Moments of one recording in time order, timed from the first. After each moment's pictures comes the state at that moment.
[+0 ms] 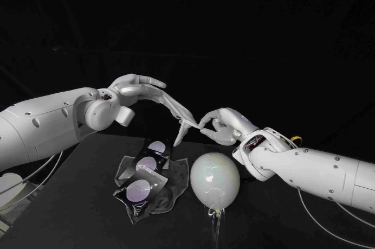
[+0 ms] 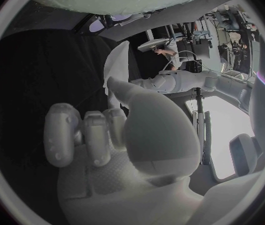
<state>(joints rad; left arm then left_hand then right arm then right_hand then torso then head) 1.53 -0.75 -0.06 1.14 -0.13 0.03 0.17 1.43 -0.08 0.73 -0.23 0.05 0.78 0.20 0.50 0.23 1.21 0.14 0.29 0.07 1.11 0.07 0.38 0.50 0.17 0.58 0.19 0.97 0.48 1.34 -0.61 -0.13 1.35 -1.16 -0.66 0.19 1.34 -0.07 0.55 -0.03 0.05 1.01 0.09 0.44 0.49 1.46 0.01 1.46 1.31 1.47 -0.04 1.57 1.31 0.06 1.47 0.07 1.38 1.31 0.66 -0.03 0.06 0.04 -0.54</state>
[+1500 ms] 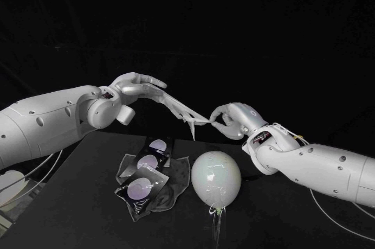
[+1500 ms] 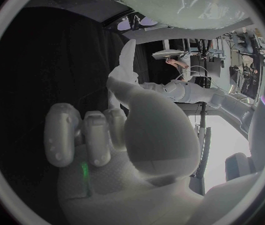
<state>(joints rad) 1.53 -0.75 -0.06 1.13 -0.20 0.01 0.16 1.43 -0.08 0.73 -0.23 0.05 0.78 0.20 0.50 0.23 1.22 0.14 0.29 0.07 1.11 0.07 0.38 0.51 0.17 0.58 0.18 0.97 0.47 1.35 -0.62 -0.13 1.30 -1.35 -0.73 0.07 1.34 -0.07 0.56 -0.03 0.05 1.00 0.08 0.45 0.51 1.46 0.01 1.46 1.31 1.47 -0.04 1.57 1.31 0.06 1.47 0.07 1.38 1.31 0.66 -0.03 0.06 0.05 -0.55</state>
